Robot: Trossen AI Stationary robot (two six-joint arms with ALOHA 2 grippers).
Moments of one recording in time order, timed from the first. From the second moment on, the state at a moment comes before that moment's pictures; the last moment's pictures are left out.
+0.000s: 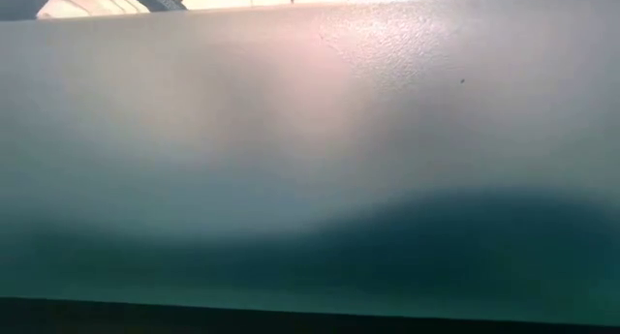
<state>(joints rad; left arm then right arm) 0.58 1.85 1.24 -0.46 0.11 -0.53 -0.67 1.65 0.96 -0.15 -0.21 -0.04</state>
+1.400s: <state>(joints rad) 0.59 1.85 1.24 -0.48 0.14 -0.52 -0.52 1.93 1.54 -0.71 -0.13 -0.25</state>
